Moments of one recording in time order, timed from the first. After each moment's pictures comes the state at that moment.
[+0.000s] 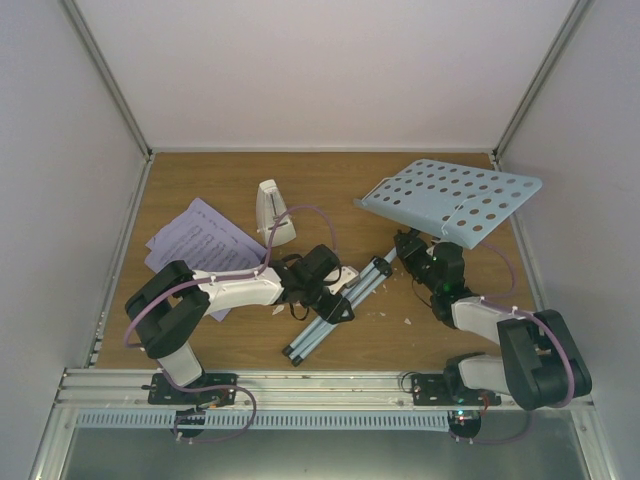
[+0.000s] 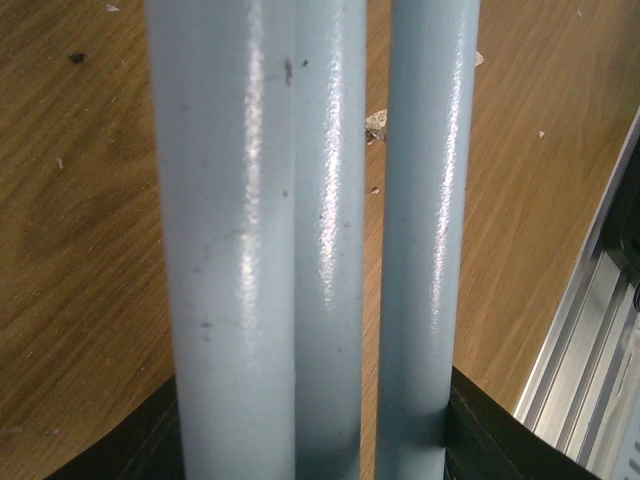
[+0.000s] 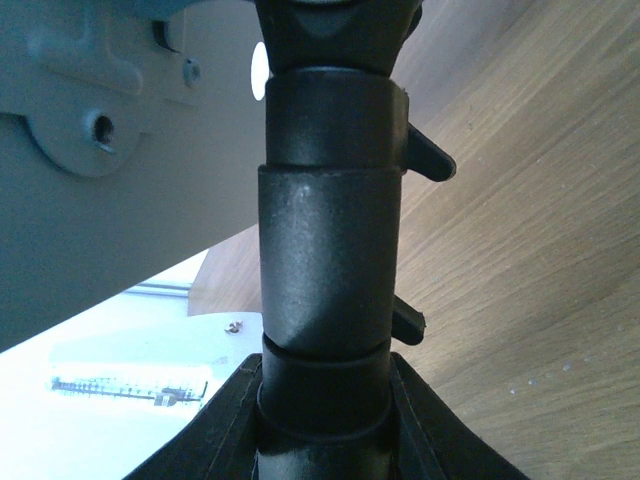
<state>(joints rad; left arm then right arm) -0.92 1.67 0.94 -0.28 0.40 -0.22 0.24 1.28 0.30 0.65 -0.18 1.12</state>
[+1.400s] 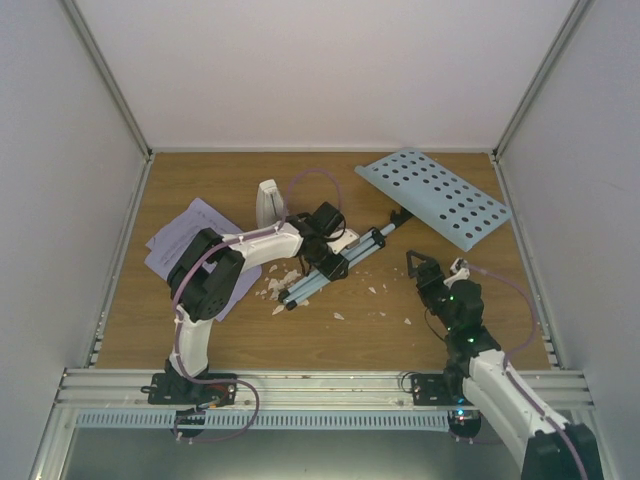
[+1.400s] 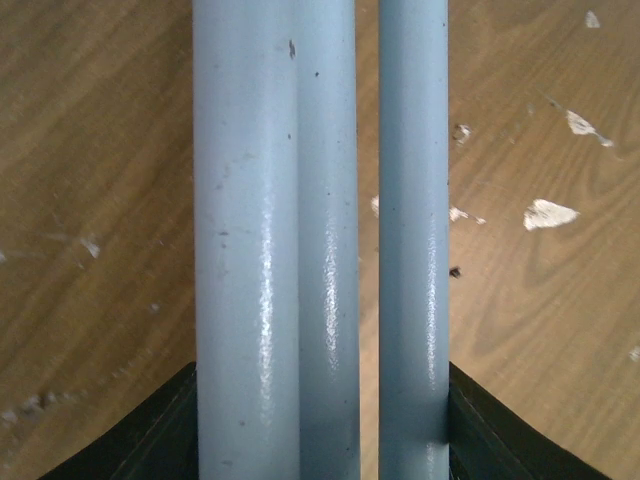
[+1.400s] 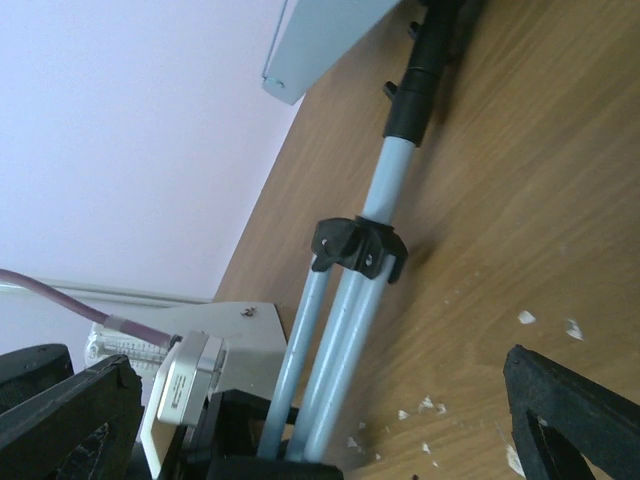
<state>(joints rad) -0.72 1.99 1.38 -0.56 0.27 0.03 0.24 0.62 0.05 0.31 -0.11 1.17</state>
